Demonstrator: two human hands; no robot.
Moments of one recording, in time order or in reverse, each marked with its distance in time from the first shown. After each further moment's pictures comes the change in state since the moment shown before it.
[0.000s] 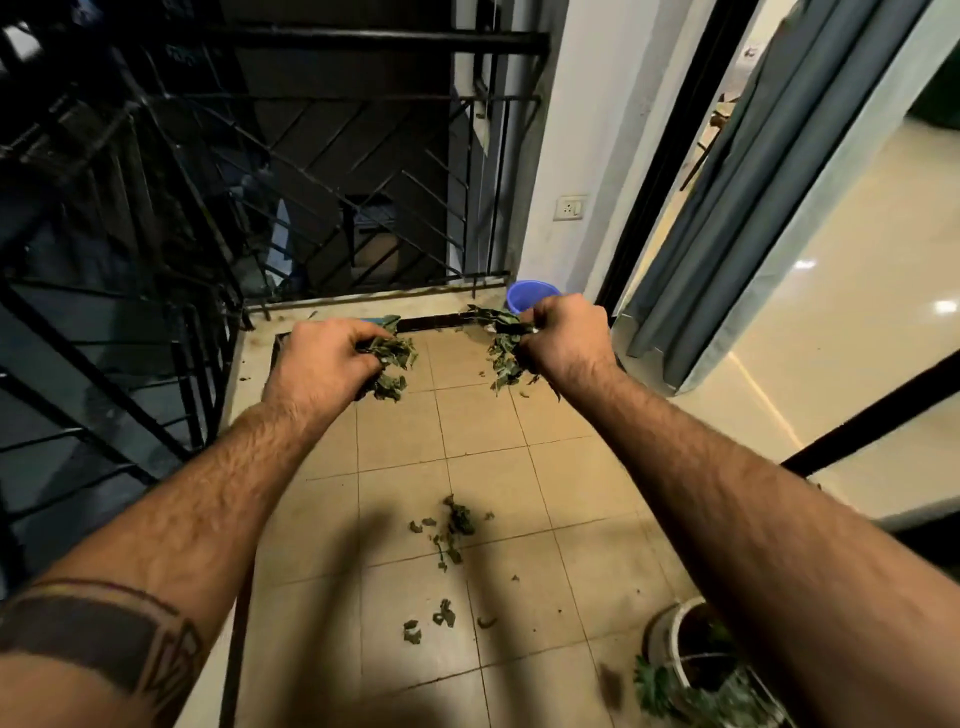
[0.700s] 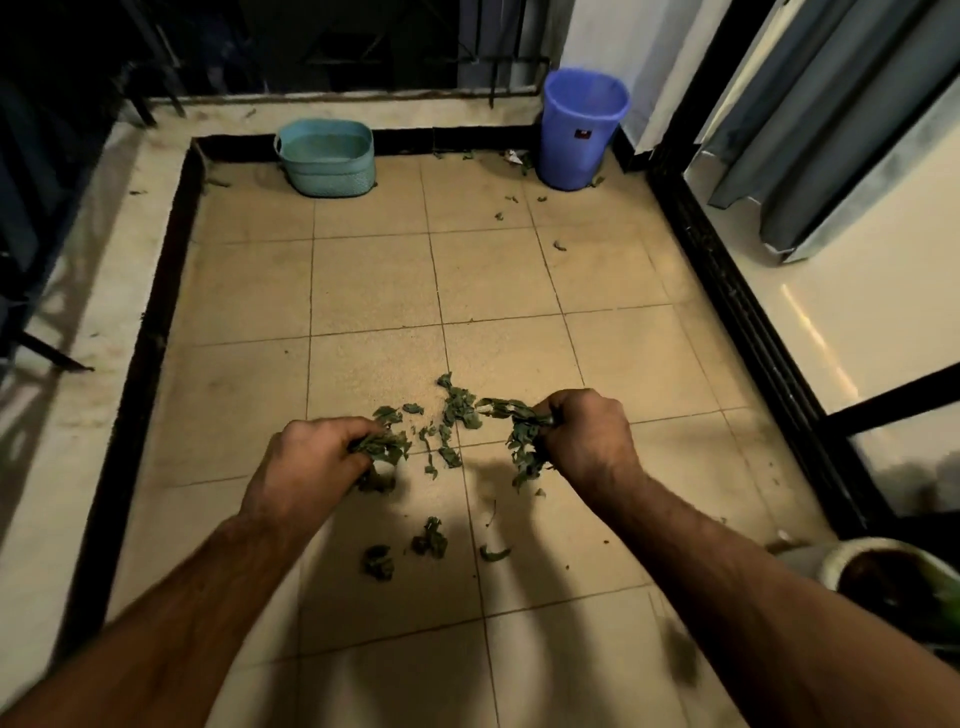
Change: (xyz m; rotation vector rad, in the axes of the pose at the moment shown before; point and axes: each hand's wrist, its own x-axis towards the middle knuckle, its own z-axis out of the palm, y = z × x) left_hand -0.111 -0.337 0.431 0.083 -0.273 -0.238; right_hand -0.020 0.404 0.412 -0.087 -0.227 0.153
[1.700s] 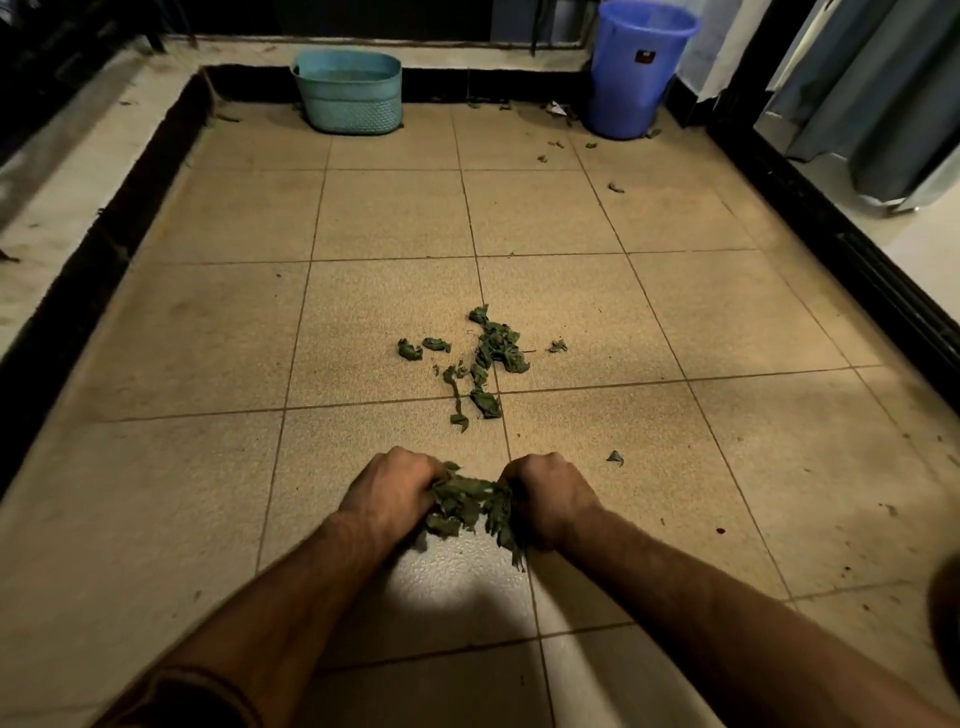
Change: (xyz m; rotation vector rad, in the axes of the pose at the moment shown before) left_hand 0.054 -0.166 0.275 0.227 -0.233 0.132; right_hand 0.036 0.155 0.299 -0.391 -0.343 -0.262
